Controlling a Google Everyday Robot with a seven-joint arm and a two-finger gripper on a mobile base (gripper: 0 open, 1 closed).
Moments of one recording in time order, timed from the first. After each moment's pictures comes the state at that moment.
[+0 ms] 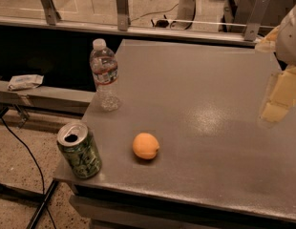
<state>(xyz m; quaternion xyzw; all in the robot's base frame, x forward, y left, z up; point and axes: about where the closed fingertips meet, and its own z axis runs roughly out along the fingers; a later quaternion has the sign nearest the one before) 0.438 -0.216 0.978 -0.60 0.78 -0.04 0.16</state>
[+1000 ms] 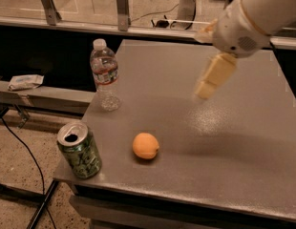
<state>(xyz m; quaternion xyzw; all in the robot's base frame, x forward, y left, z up) 0.511 -0.108 0.965 -0.65 0.71 0.08 0.27</state>
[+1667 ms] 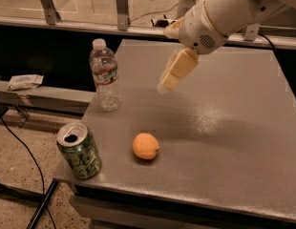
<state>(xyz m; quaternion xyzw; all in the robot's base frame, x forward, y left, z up) 0.551 -0.041 0.959 -0.64 0.68 0.14 0.33</state>
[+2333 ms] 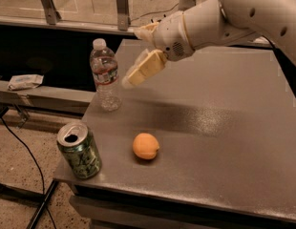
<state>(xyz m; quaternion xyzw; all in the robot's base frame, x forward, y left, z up) 0.562 0.035 0.961 -0.60 0.62 0.28 0.42</state>
